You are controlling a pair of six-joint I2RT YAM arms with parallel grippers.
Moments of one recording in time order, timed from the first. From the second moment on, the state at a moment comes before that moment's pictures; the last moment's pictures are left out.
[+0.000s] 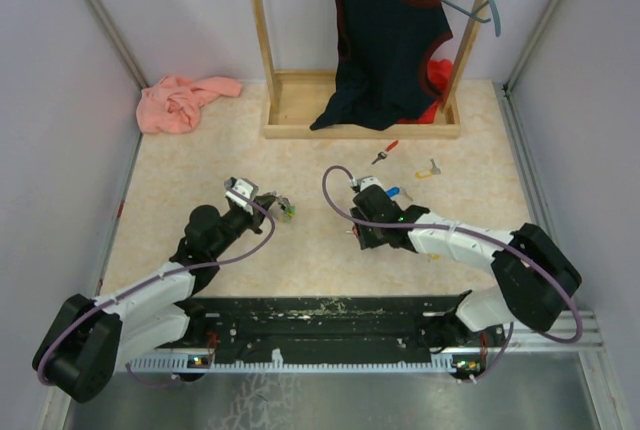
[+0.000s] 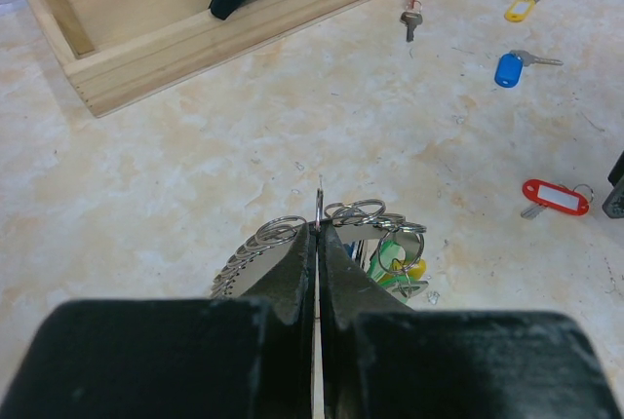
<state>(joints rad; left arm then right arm) -0.51 0.99 0.22 0.70 0.13 0.02 0.78 1.38 0.74 -0.33 0.16 0.35</state>
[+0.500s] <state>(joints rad) -0.51 0.99 0.22 0.70 0.14 0.02 0.78 1.33 0.59 -0.13 0.25 0.58</state>
